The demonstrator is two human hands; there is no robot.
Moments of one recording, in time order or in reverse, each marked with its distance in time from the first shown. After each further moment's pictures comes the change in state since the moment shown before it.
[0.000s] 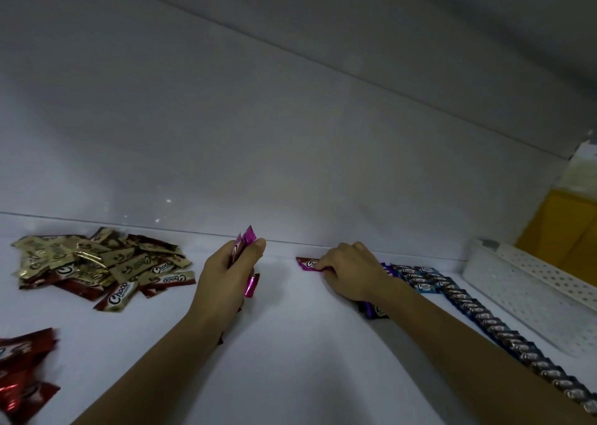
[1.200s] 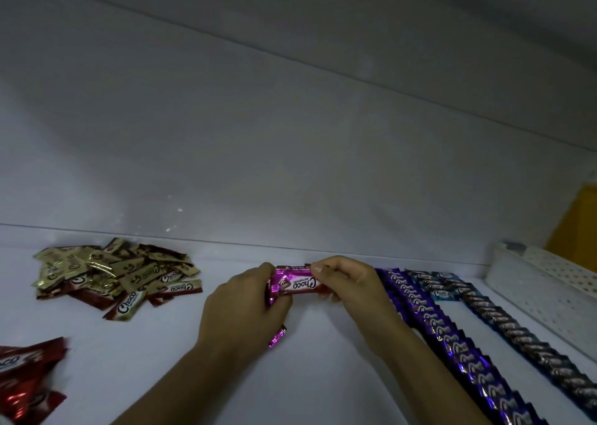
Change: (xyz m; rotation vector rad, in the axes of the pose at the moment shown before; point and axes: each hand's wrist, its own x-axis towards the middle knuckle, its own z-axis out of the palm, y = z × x) left_hand -0.020 0.000 0.009 0.924 -0.018 0.457; right_hand -0.051 -0.065 -0.034 1.542 0.334 0.241
